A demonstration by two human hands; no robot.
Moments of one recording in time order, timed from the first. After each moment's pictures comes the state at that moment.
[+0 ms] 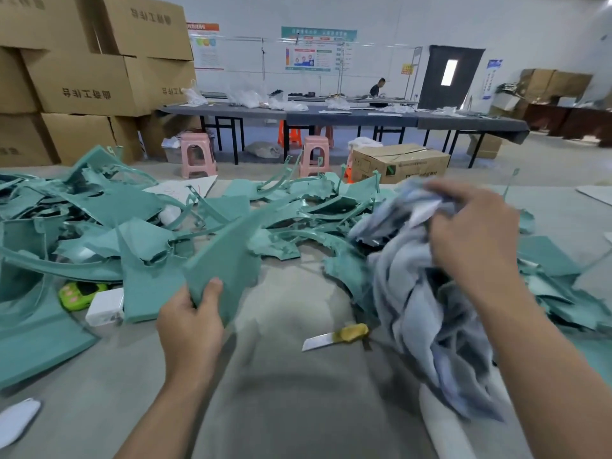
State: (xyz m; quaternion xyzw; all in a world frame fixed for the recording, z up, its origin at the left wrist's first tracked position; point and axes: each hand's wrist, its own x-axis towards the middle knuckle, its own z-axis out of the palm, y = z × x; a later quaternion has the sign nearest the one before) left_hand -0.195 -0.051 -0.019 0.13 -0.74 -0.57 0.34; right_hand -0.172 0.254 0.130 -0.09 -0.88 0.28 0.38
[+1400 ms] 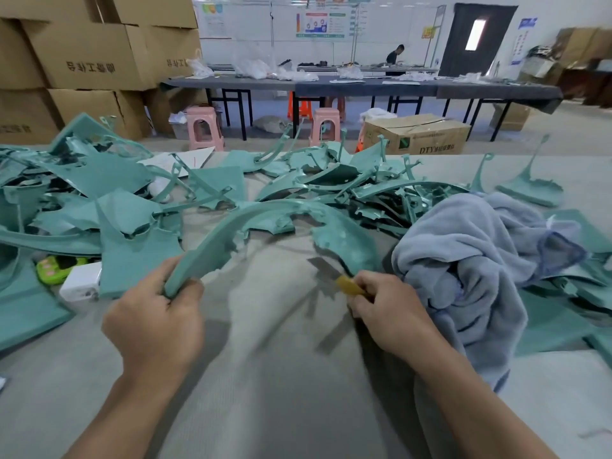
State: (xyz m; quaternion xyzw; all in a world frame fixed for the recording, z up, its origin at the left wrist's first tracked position) left_hand -0.169 -0.044 -0.012 0.12 -0.82 -0.37 0.41; right_hand -0.187 0.236 -0.014 0.01 -0.94 0.34 0.03
